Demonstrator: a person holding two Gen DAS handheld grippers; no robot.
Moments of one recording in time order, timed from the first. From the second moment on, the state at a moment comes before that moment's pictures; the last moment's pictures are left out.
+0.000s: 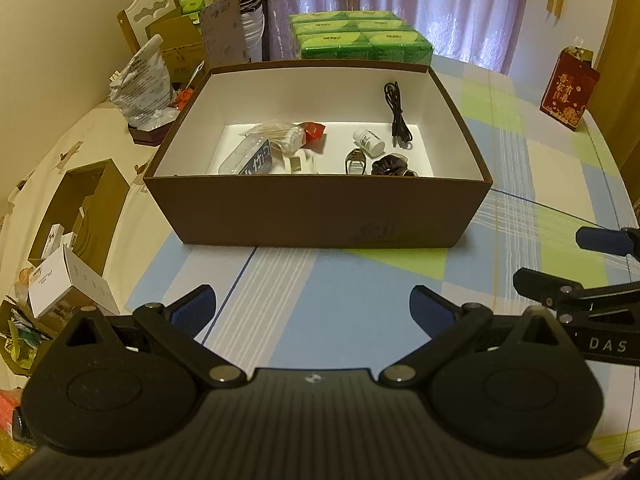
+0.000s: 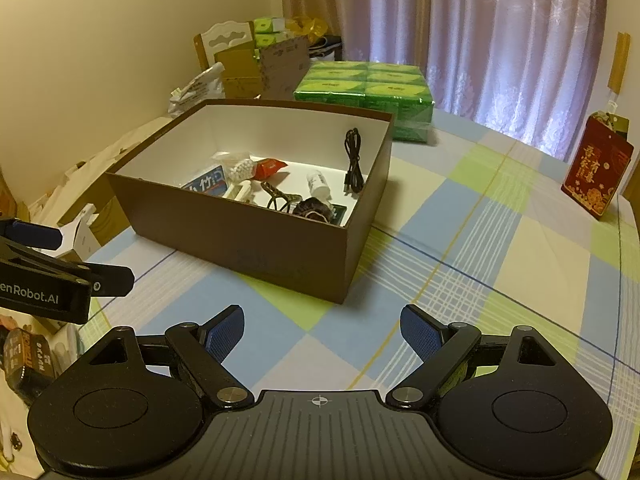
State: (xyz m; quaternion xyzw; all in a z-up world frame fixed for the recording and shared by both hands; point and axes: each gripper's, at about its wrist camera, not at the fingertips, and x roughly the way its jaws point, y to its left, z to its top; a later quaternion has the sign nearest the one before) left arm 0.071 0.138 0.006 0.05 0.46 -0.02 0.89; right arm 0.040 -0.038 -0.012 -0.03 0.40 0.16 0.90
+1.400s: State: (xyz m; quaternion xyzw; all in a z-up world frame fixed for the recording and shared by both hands) left arm 0.084 0.148 -0.008 0.05 0.47 -0.02 0.88; right arm 0.057 -0.019 -0.026 -0.04 0.42 0.18 0.89
